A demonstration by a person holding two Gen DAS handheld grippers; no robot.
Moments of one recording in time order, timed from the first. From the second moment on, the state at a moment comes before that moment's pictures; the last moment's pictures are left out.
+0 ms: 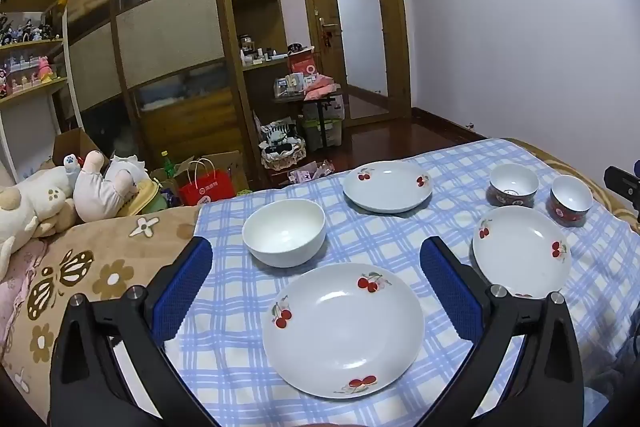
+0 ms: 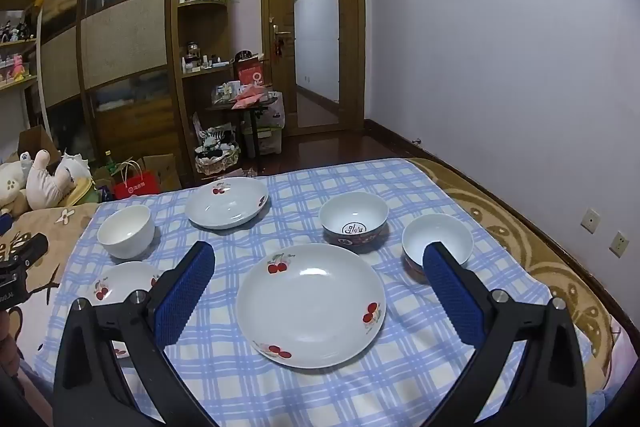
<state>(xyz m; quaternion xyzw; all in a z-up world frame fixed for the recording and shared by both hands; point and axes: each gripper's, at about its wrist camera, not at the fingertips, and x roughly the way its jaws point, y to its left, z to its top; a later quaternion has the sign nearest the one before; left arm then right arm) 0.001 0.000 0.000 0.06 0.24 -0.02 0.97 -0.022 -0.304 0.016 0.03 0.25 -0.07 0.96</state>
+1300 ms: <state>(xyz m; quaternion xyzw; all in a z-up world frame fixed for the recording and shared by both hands) -0.006 -0.004 -0.001 0.08 0.23 0.00 0.97 -0.021 -0.303 0.012 0.03 0.25 -0.07 0.97</state>
